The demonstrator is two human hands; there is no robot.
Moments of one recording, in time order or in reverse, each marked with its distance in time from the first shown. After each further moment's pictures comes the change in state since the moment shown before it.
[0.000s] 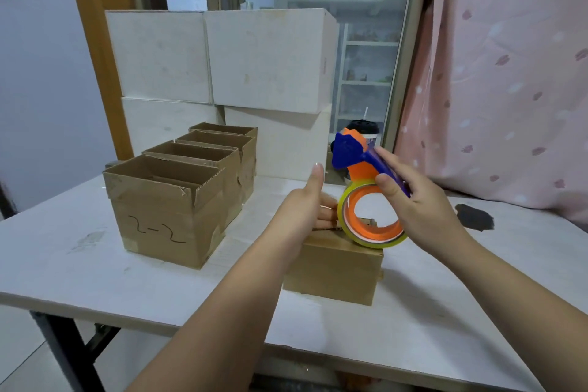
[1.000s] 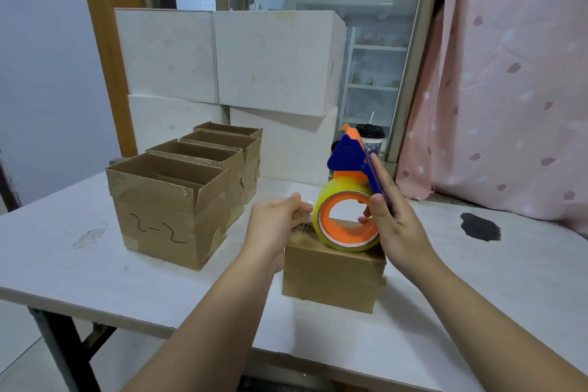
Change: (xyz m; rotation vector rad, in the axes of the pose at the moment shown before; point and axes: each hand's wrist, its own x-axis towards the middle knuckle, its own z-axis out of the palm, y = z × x) left_hand 0.012 -0.031 -0.023 -0.324 0.262 0.063; right_hand -0.009 0.001 0.036 0.302 -0.018 -0.028
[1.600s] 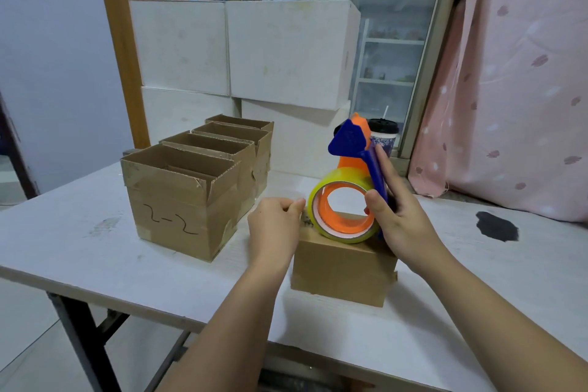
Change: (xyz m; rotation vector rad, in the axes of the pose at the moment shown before) left_hand 0.013 -0.021 -0.013 0.555 0.244 0.329; right_hand 0.007 -0.007 0.008 -0.038 -0.050 0.027
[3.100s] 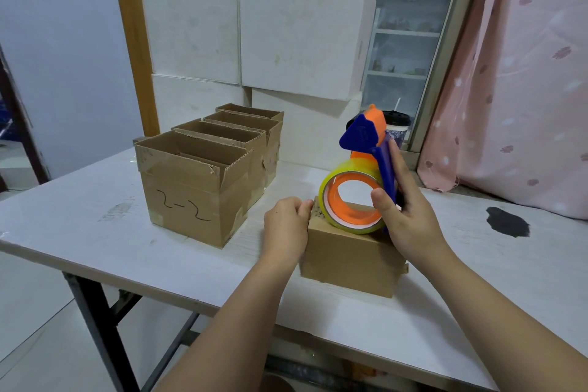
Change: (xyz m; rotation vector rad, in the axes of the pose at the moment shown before) left_hand -0.001 -0.019 0.004 0.142 -0.102 0.061; right_hand -0.005 0.007 0.012 -0.016 0.057 -0.076
